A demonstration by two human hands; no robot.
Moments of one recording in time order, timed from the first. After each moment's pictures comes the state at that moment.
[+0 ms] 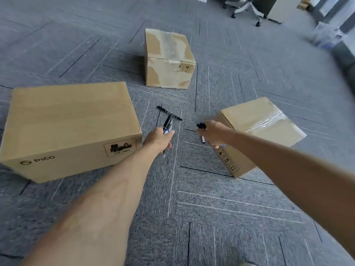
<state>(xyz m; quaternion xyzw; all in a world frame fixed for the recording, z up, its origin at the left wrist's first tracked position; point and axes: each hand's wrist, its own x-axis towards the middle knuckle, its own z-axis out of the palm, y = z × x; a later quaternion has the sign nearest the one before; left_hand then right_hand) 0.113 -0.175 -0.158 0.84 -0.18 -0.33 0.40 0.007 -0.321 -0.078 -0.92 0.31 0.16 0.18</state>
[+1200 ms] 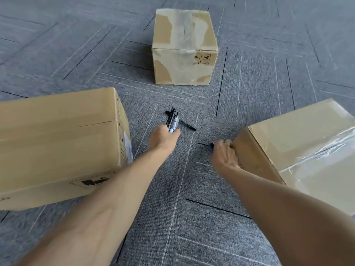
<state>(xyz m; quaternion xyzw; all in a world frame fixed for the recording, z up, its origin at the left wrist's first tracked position) 0.178 -0.283 -0.203 0.90 -0.06 -0.22 0.38 0.064 -0.417 -0.248 -0.91 0.39 0.10 0.11</state>
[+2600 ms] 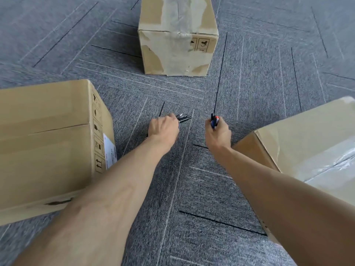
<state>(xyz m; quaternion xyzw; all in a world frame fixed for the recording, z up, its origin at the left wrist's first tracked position) 0.223 -0.333 -0.253 0.94 -0.33 -0.07 -0.02 0.121 -0.445 -0.247 -0.75 0.44 -0.12 0.47</state>
